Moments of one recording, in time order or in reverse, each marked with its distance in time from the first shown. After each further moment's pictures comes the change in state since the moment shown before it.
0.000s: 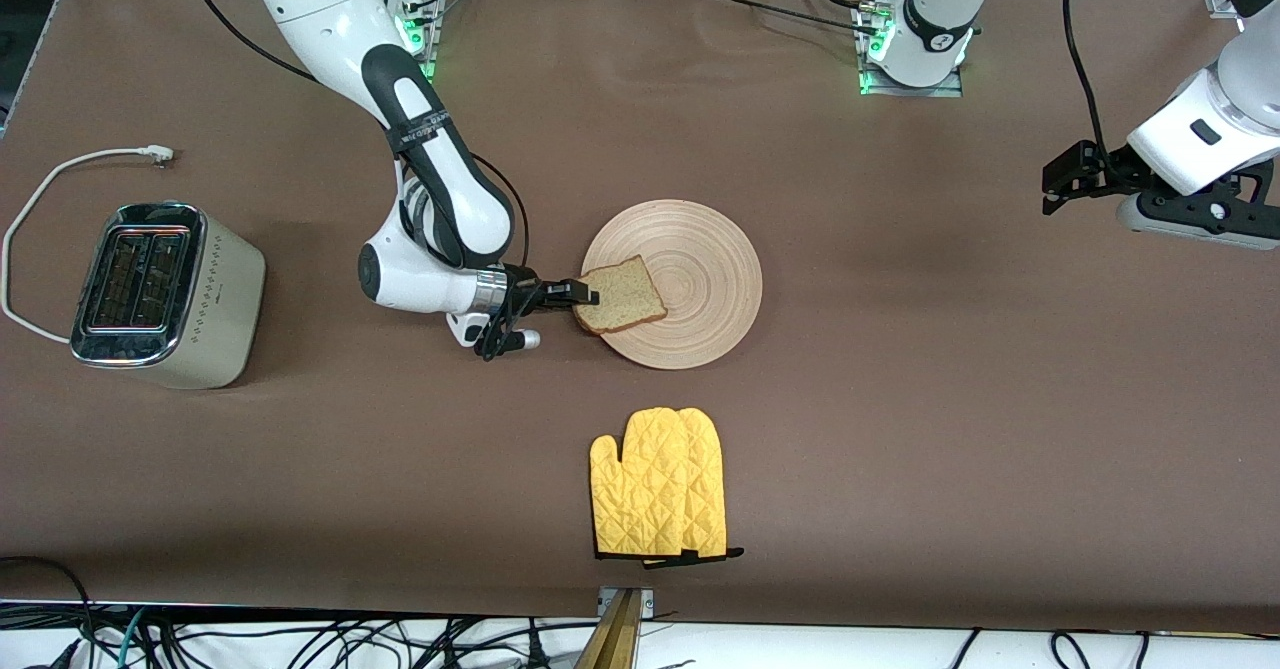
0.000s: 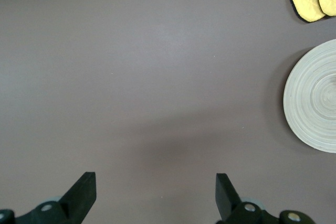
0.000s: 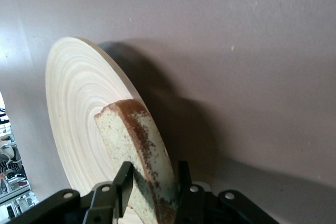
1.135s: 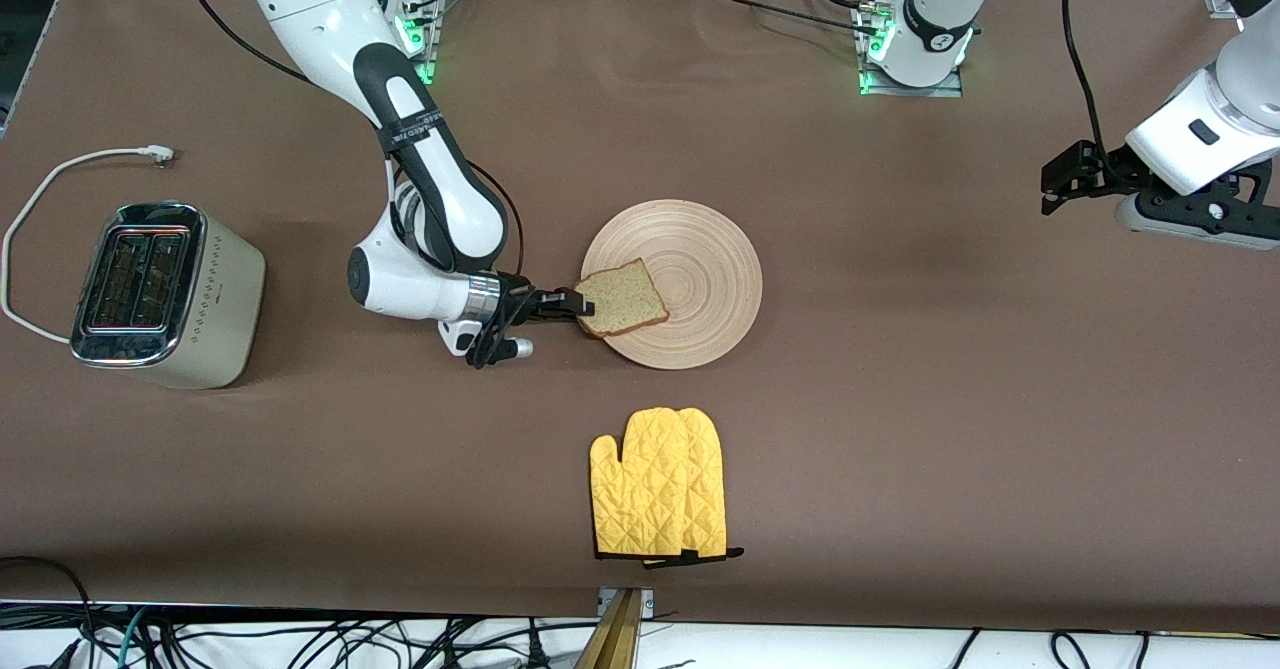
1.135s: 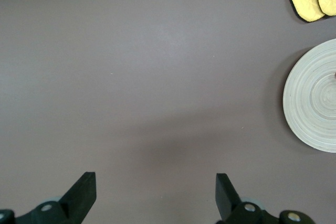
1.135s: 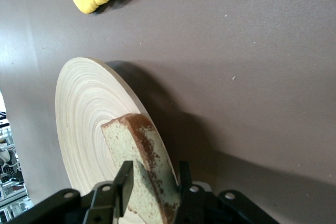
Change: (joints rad) left arm 0.000 0.000 -0.002 0.000 0.000 0.000 0.000; right arm -0.002 0.000 -0.014 0.025 -0.016 0.001 -0.003
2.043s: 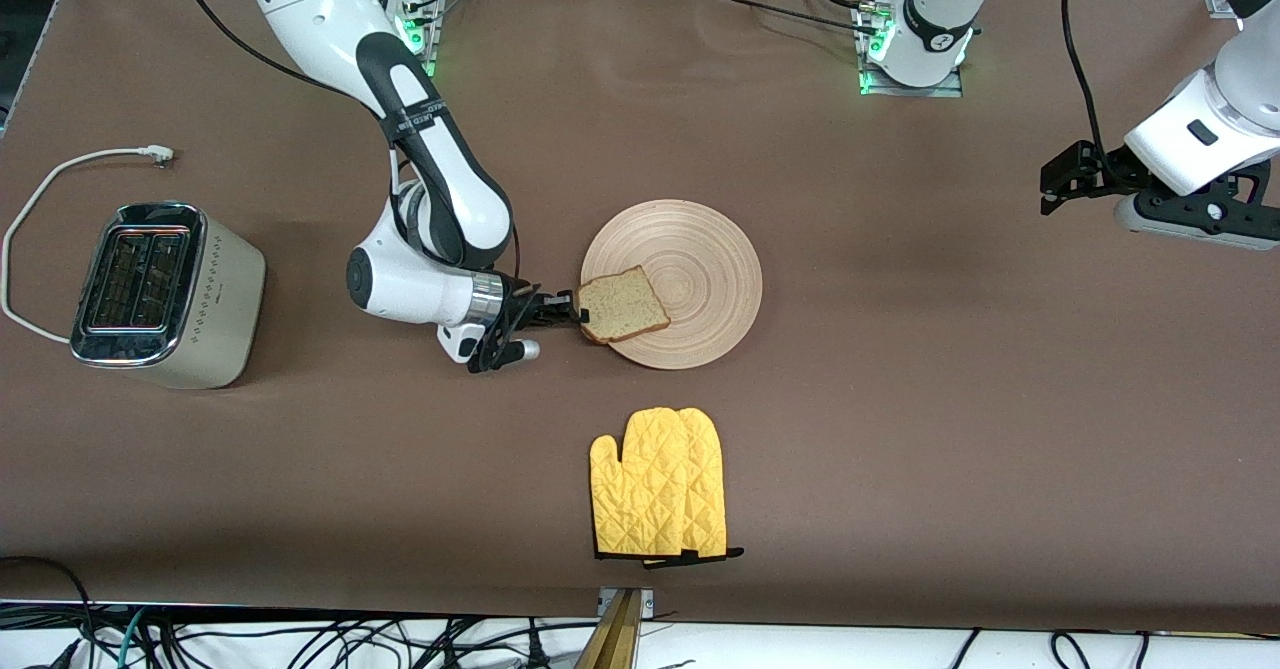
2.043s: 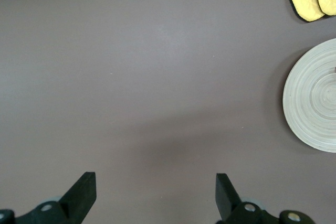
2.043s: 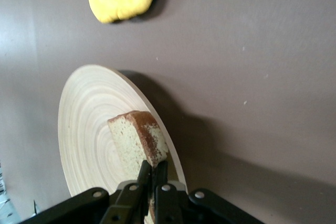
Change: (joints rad) left arm 0.000 0.001 -0.001 0.000 0.000 0.000 0.000; right arm 0.001 -0.015 -0.002 0.070 -0.163 -0.003 0.080
